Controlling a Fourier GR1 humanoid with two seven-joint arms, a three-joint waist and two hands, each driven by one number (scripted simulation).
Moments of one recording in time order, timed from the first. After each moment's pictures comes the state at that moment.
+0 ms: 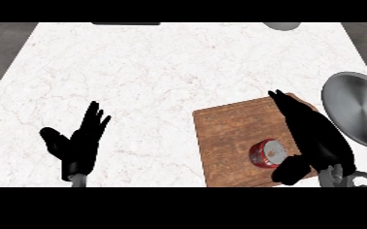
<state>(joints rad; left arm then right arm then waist) 0.05 0.16 -0.13 -1.43 0.31 0.28 0.07 -0.19 -0.50 0.40 -1.95 0.52 0.36 0.91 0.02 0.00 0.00</state>
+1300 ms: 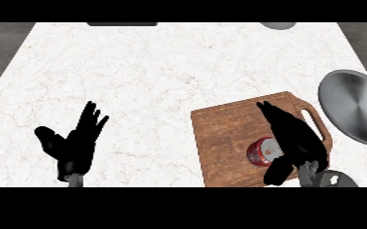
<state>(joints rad) 0.05 0.12 -0.07 -1.45 0.27 0.25 0.11 -0.12 -0.34 0.36 -1.80 0.67 0.45 0.76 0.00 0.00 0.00</state>
